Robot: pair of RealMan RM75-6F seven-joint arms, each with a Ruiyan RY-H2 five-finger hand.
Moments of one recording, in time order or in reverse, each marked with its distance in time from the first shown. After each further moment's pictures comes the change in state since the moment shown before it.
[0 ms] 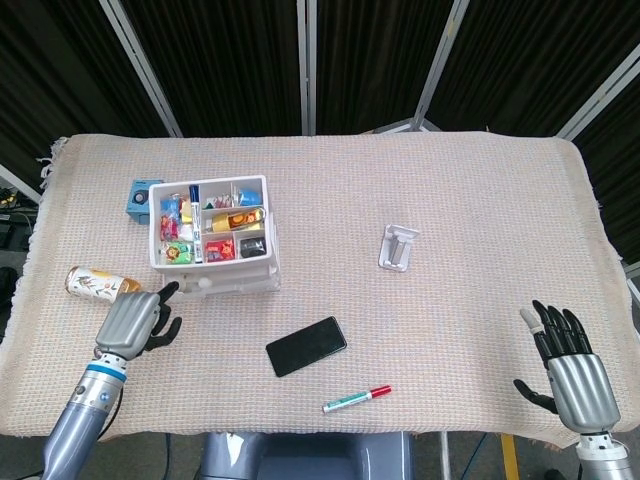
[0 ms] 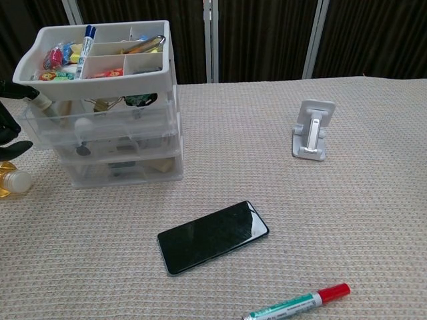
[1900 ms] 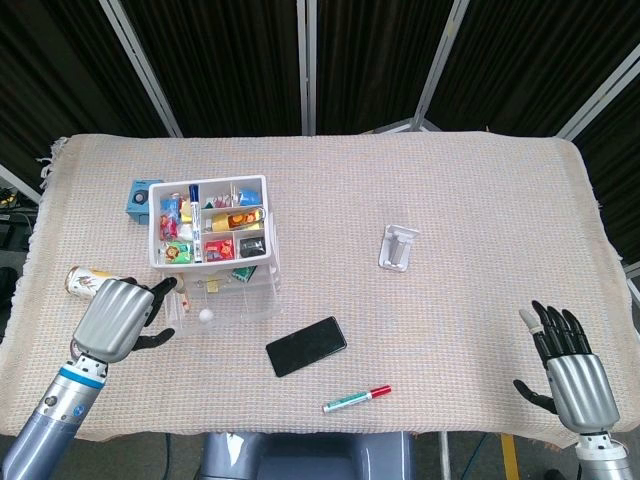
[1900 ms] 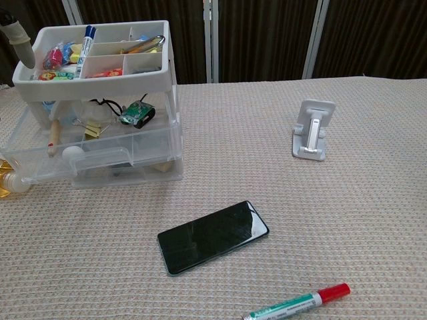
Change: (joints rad) left arm -0.004 0.219 -0.003 -0.126 0.248 0.022 0.078; right arm 0.000 -0.002 -0.001 -0.002 0.002 -0.006 -0.010
